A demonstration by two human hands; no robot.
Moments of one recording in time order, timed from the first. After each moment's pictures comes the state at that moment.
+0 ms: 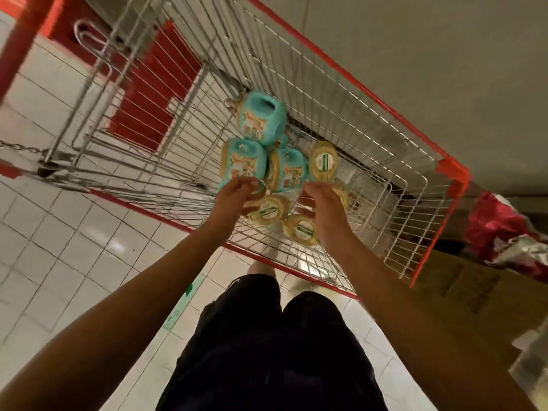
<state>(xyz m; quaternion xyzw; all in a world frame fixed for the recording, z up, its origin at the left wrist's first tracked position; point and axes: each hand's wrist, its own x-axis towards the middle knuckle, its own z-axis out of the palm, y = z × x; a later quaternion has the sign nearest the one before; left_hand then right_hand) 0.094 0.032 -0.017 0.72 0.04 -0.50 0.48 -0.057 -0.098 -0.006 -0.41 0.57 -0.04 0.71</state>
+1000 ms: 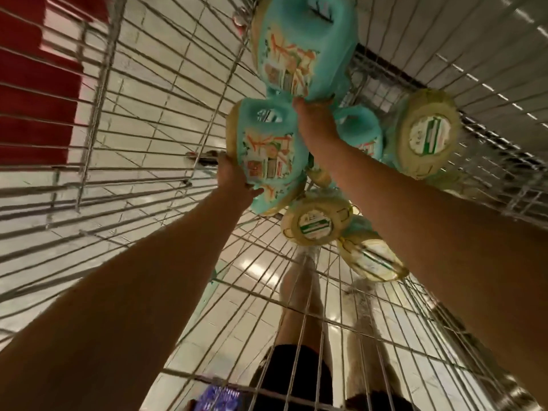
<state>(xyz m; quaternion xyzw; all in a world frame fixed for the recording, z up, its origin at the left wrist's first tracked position) 0.216 0.001 -0.360 0.64 0.41 -0.45 0.48 0.167 -0.161 -0.388 -0.56 0.55 0.12 0.60</state>
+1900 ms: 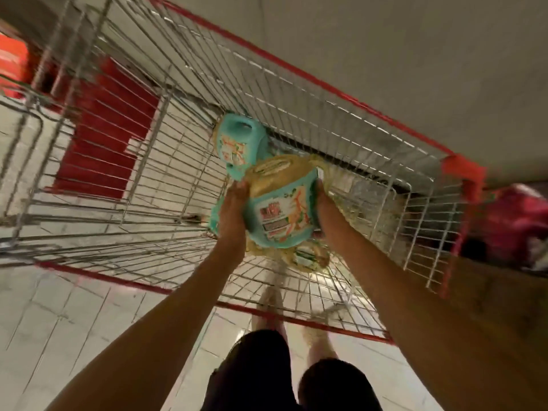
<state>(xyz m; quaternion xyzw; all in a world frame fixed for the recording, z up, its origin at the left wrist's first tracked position) 0.075 -0.038 -0.089 0.68 0.05 -0.47 0.56 -0.058 -0.169 -0.124 -0.33 0.63 0.05 0.70</state>
